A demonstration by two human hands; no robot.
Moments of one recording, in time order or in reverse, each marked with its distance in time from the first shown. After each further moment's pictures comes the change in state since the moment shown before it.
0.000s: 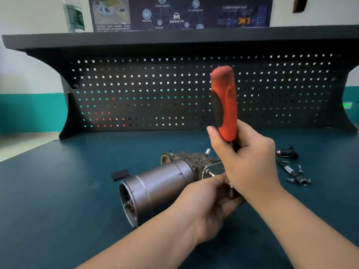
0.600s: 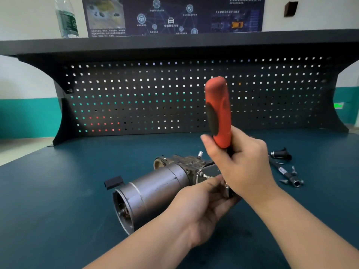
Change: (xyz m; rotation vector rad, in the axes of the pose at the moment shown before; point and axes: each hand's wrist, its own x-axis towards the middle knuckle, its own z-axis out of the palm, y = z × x) left_hand 0.007 0.000 -0.002 -0.009 0.011 0.042; right_hand 0.002 0.017 -0.004 0.009 -0.001 -0.165
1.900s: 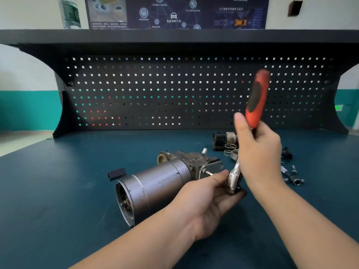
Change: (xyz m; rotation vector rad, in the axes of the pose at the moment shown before) left_hand 0.001 0.000 0.001 0.000 -0.002 -0.038; right_hand 0.004 0.015 0.000 0.093 0.152 0.639
